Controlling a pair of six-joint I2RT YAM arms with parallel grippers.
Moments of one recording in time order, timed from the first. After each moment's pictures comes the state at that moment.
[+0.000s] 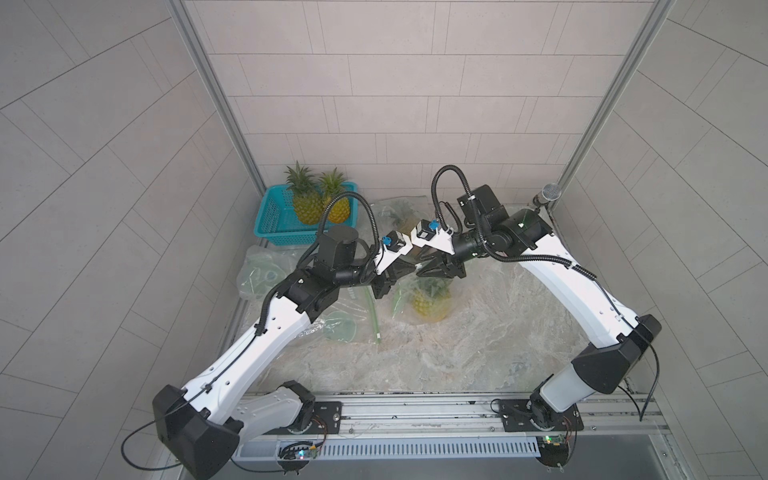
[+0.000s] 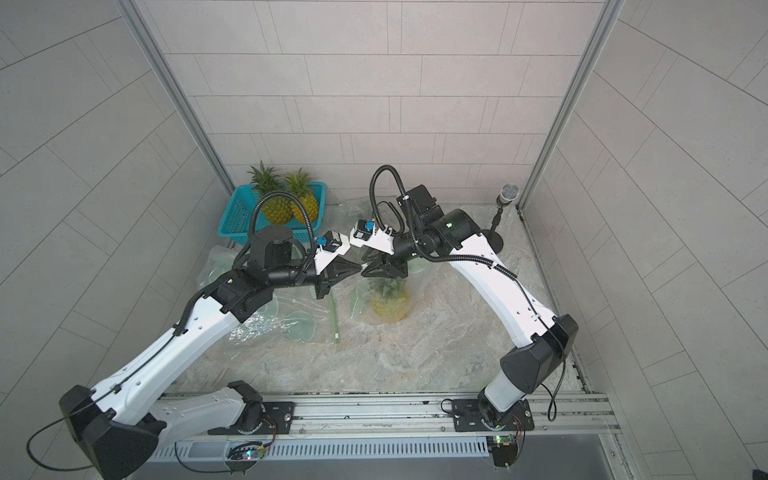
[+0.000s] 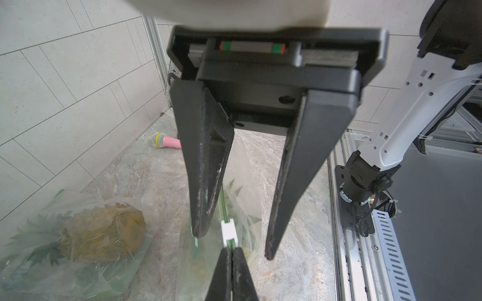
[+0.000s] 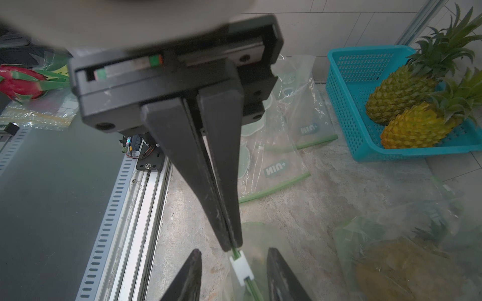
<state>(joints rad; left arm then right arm) -0.57 1.14 1.14 -0.40 0.65 0.30 0.56 1.59 1.82 -1.12 -0.75 -0.71</state>
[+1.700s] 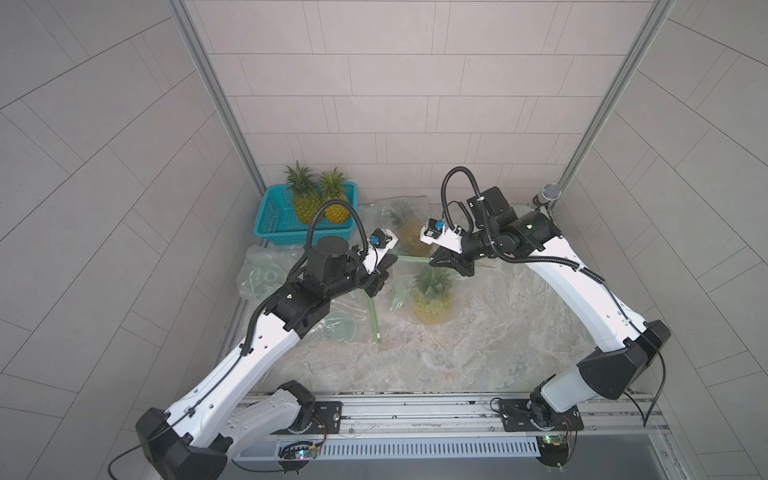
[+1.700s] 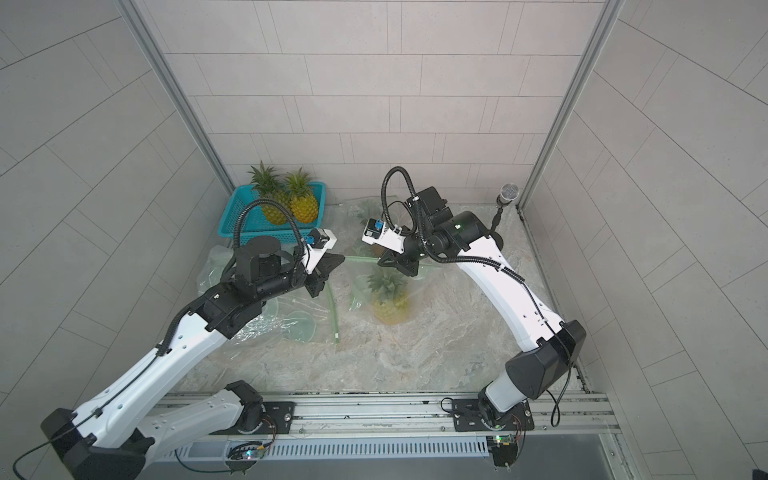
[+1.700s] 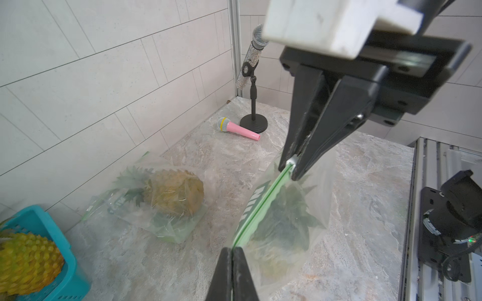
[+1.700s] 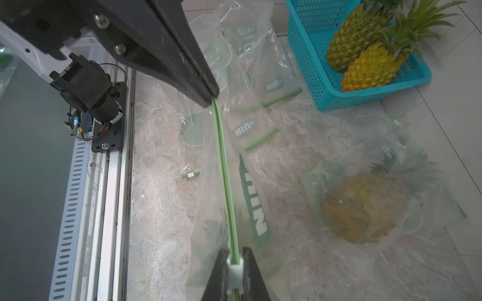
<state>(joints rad) -0.57 1.02 1.06 -0.38 0.27 0.21 0.49 1.53 1.75 -1.13 -0.54 -0.68</state>
